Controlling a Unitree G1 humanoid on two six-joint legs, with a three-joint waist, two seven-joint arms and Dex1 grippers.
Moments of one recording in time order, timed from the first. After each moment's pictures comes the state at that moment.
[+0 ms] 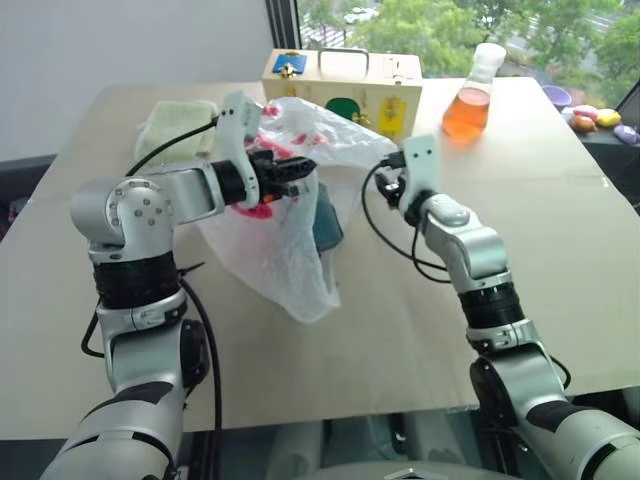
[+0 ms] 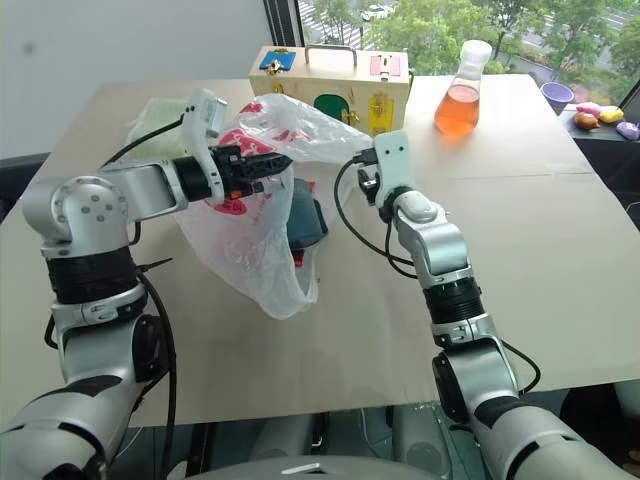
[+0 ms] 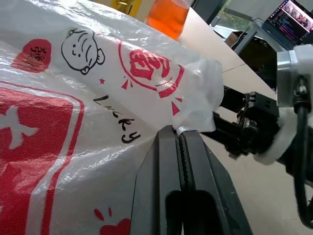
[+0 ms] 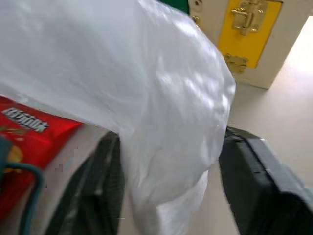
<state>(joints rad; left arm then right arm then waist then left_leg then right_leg) -0.88 0.51 0.28 -0.06 -0.71 1.35 -0.45 -0.78 -0.05 0.04 0.18 0.15 0.64 0.10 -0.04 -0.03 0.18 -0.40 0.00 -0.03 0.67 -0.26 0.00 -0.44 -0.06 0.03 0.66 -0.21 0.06</state>
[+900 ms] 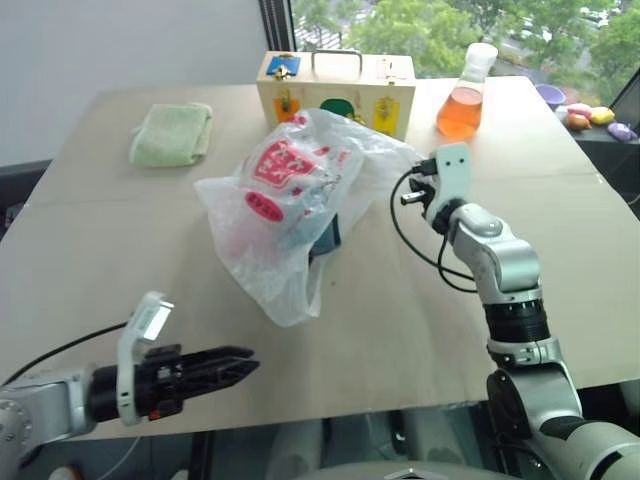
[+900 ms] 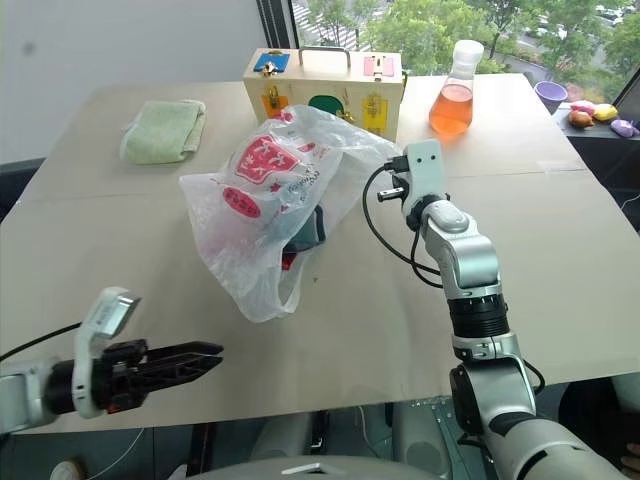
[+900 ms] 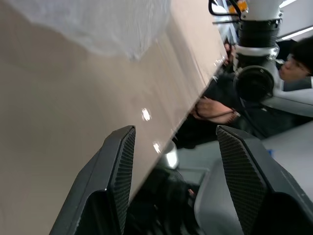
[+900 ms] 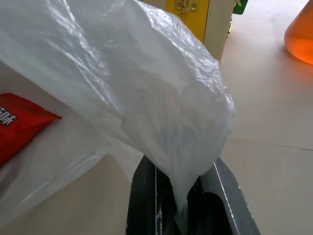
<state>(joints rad) 0.28 0.75 0.58 -0.53 -1.16 1.27 -0.88 -0.67 -0.12 -0.01 0.02 0.17 0.72 0.16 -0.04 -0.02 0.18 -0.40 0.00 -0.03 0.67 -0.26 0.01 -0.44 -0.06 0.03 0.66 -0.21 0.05</state>
